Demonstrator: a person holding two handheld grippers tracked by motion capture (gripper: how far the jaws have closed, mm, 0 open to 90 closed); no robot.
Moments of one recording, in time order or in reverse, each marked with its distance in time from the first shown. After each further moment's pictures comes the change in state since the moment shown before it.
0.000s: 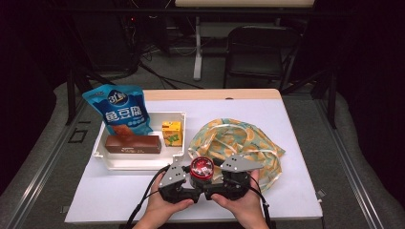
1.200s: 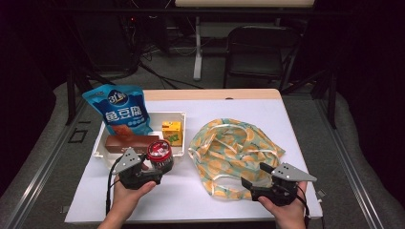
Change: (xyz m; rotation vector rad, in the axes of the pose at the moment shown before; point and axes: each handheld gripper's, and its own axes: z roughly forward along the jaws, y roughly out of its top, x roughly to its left) left arm 0.074 -0.014 -0.072 -0.093 0.163 -0.122; right arm -0.069 -0.055 -0.079 -0.026 -0.201 0.073
